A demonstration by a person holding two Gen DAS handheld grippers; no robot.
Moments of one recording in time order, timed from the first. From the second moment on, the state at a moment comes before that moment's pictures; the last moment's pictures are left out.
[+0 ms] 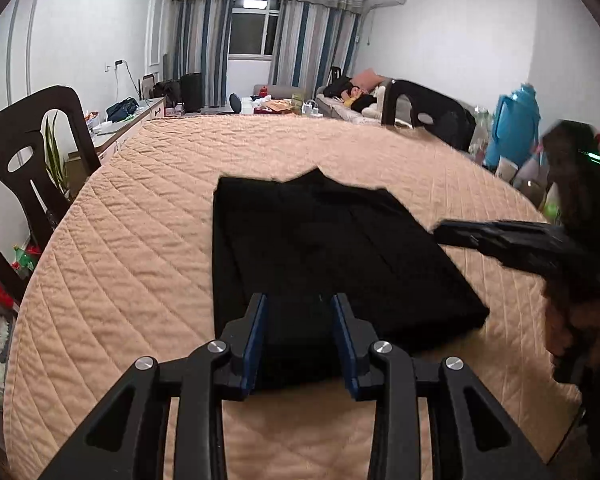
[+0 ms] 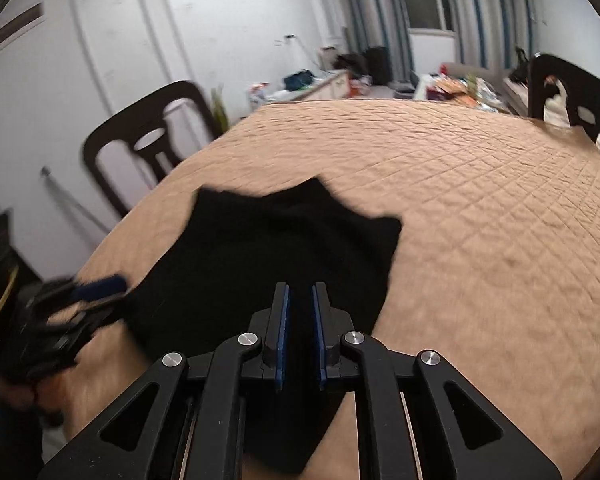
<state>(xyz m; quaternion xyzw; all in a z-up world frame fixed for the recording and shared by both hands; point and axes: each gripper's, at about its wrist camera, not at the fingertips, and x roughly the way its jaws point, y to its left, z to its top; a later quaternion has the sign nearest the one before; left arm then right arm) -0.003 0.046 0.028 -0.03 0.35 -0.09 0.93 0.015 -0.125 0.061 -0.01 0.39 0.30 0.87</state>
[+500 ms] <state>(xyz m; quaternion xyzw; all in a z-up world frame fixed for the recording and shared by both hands) -0.040 0.039 0.030 -0.04 0.36 -0.05 0.93 -0.061 -0.137 0.052 -0.04 0.38 0.28 0.88</state>
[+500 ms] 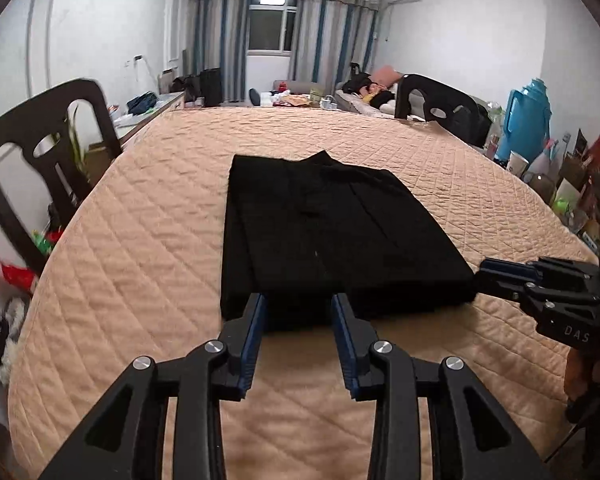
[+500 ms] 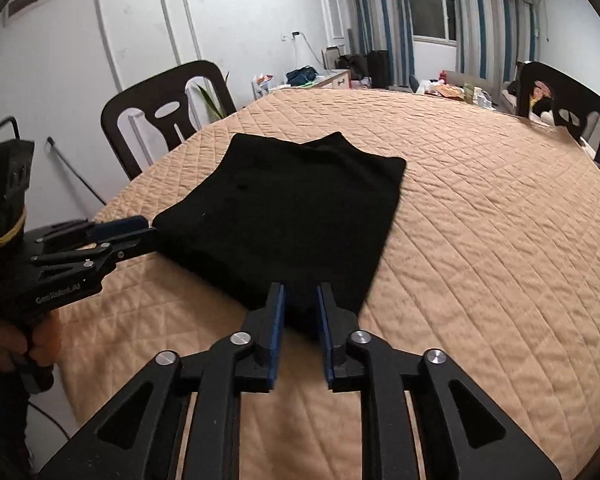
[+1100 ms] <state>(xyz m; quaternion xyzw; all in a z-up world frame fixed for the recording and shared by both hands) -0.068 0.015 0.039 -0.02 0.33 -0.03 0.94 -0.108 -0.170 0.062 -0.05 0.34 0.26 0.90</state>
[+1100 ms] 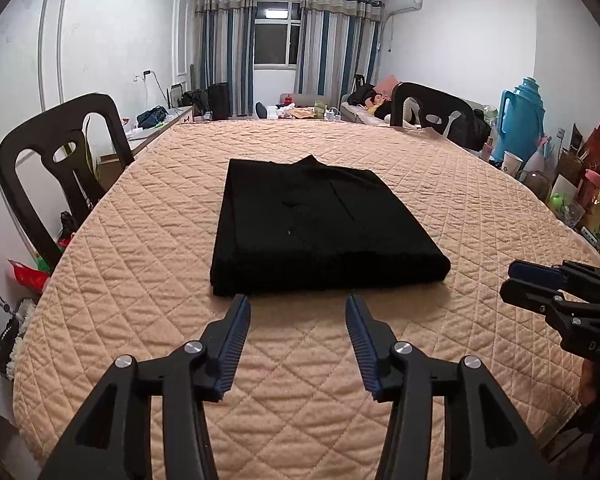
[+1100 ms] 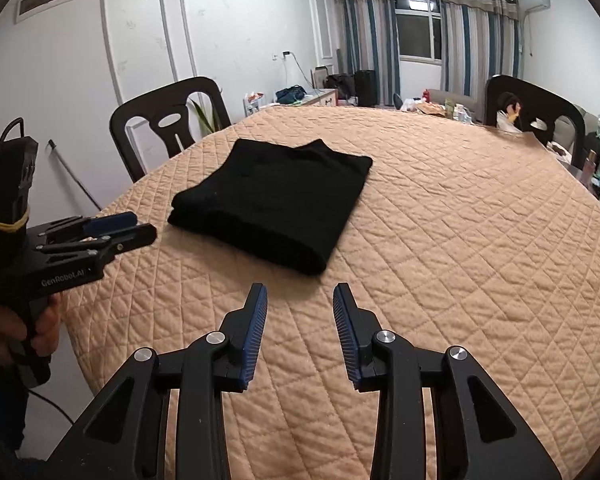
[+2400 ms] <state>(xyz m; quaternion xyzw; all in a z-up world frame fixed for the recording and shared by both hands) -0.038 0.034 -0.006 0.01 0.40 0.01 0.92 -0.065 -0.195 0.023 -0.09 0.41 0.18 0.89</state>
